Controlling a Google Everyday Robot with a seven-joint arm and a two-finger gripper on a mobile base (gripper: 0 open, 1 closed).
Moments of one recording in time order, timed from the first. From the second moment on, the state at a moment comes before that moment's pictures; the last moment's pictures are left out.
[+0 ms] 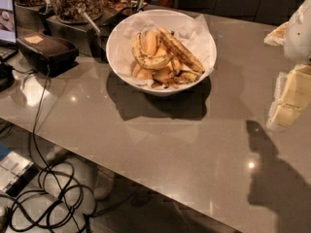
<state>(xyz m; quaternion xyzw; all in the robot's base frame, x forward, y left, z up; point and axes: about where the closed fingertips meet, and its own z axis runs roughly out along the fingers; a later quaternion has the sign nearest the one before) 0.438 -0.216 0.977 -0.60 0.78 -0.04 0.16</state>
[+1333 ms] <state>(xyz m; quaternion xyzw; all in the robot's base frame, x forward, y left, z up) 0.506 -0.181 0.982 -0.55 0.82 -0.01 0.13</state>
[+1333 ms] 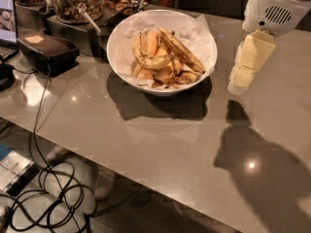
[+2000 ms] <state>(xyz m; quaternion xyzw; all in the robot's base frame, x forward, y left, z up) 0.528 -0.150 0.992 -0.54 0.82 0.02 0.16</state>
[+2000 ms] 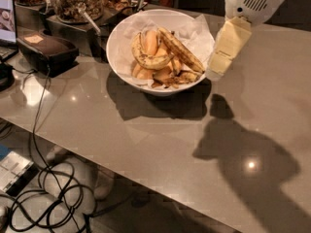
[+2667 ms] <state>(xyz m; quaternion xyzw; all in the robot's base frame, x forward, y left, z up) 0.548 -0.117 0.998 -0.55 0.82 0.05 0.16</state>
